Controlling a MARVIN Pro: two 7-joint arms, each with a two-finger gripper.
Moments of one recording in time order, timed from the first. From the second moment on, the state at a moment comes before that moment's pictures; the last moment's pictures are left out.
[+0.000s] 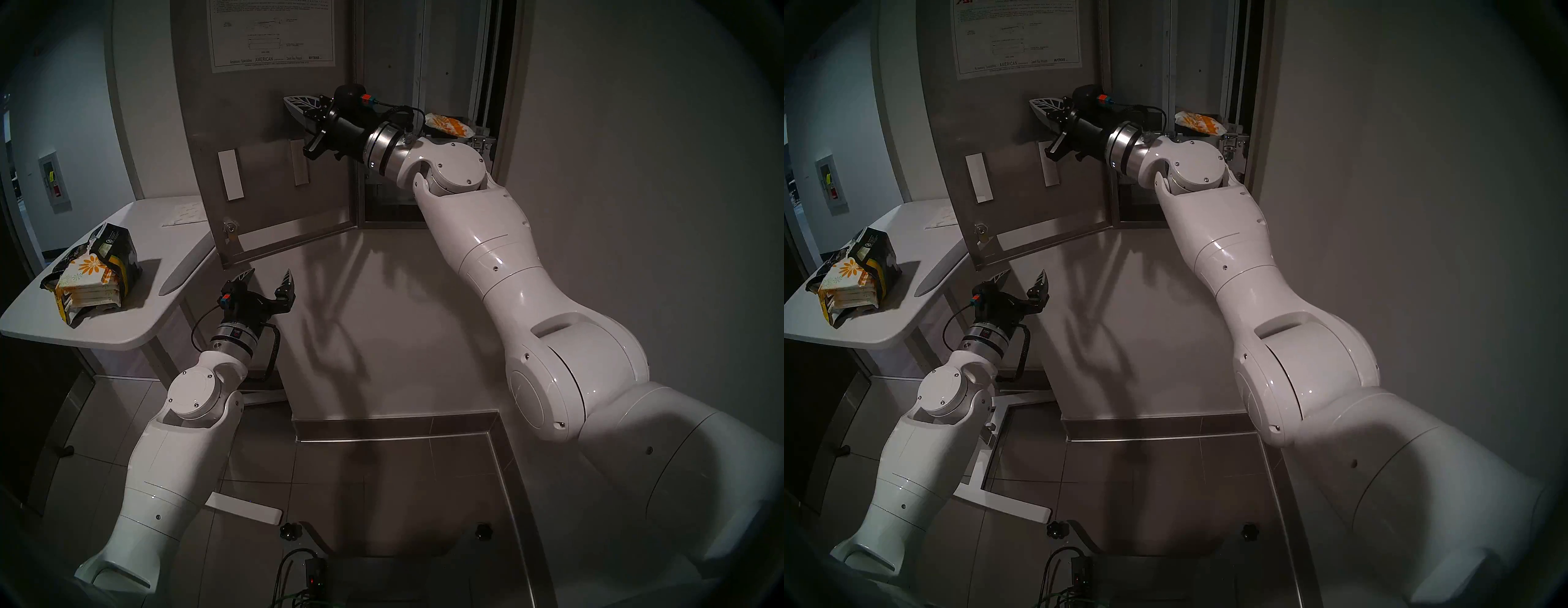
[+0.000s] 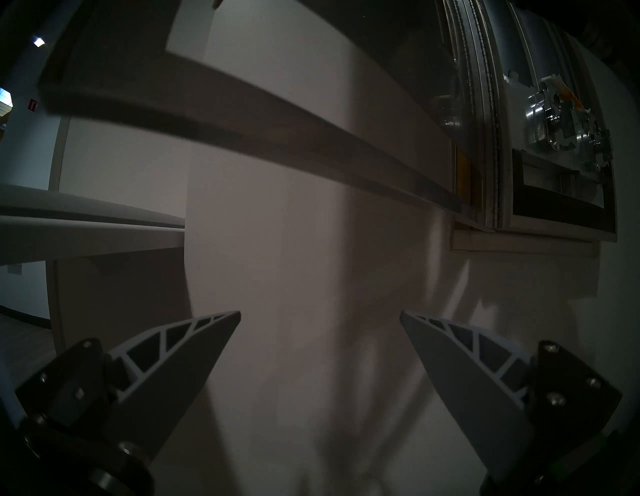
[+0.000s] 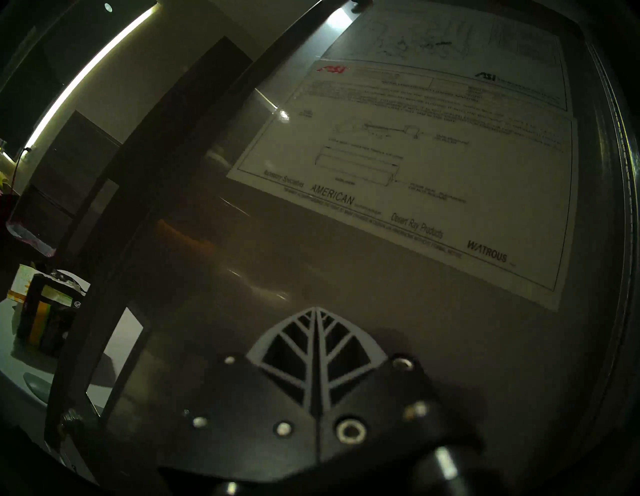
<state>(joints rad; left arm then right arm) 1.58 -1.19 -1.53 -1.61 -0.42 -0.17 -0.04 -0.47 -1.68 1.24 -0.89 0.12 -0.29 0.76</state>
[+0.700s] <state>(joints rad) 1.58 -1.19 -1.53 -1.61 -0.42 -0.17 -0.04 -0.43 -1.70 1.18 -0.88 -0.04 -0.25 0.61</state>
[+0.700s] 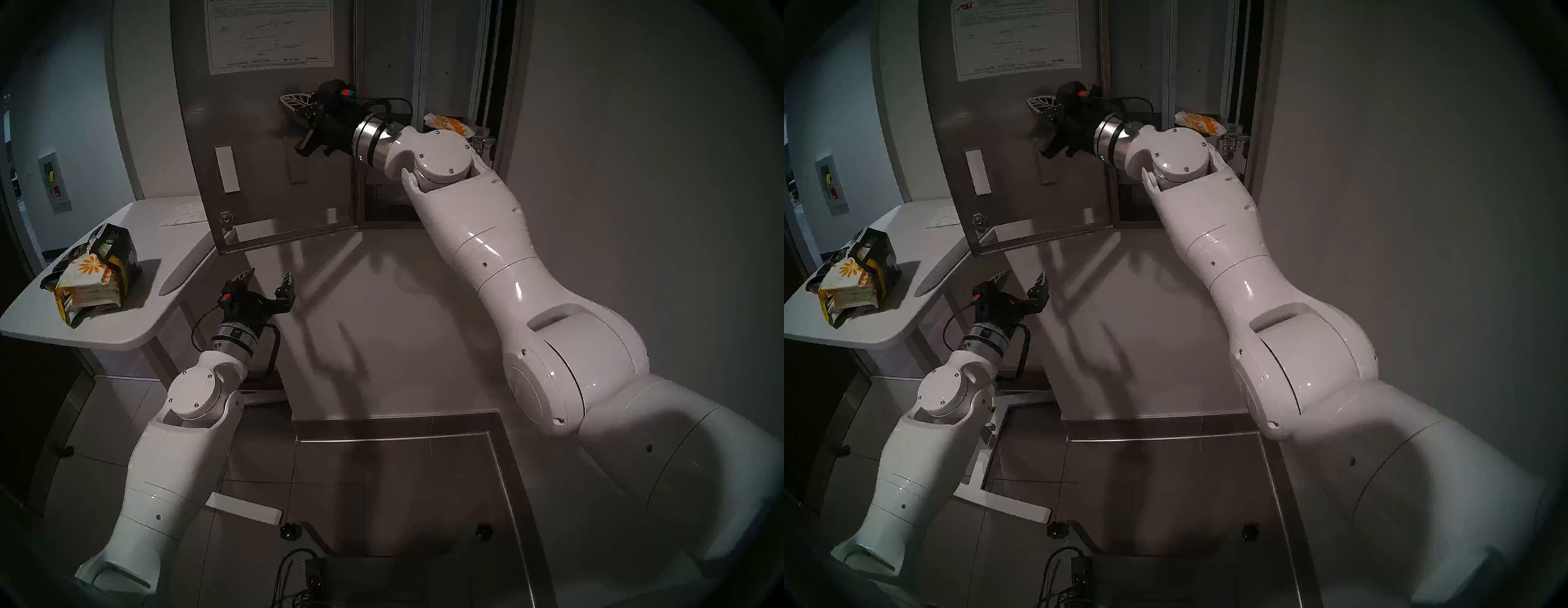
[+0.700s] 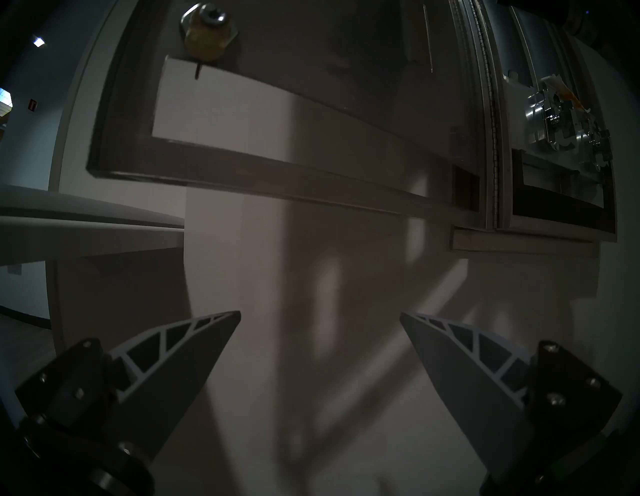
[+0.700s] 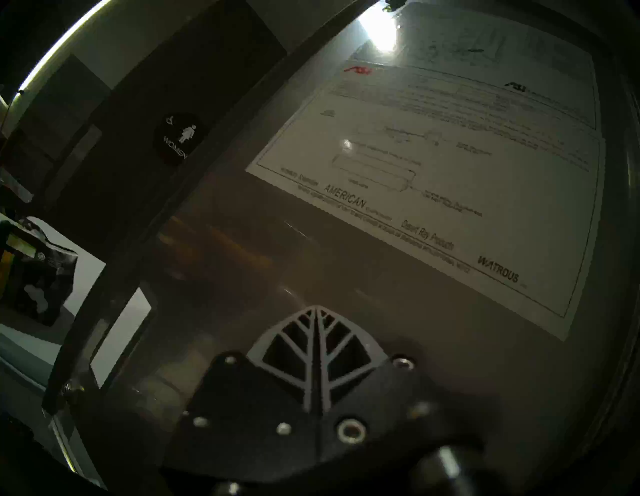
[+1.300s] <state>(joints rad) 1.58 -1.19 -1.53 -1.61 -0.42 -0.17 -0.04 -0.44 -1.71 1.14 -0.92 -0.10 -0.20 0.53</state>
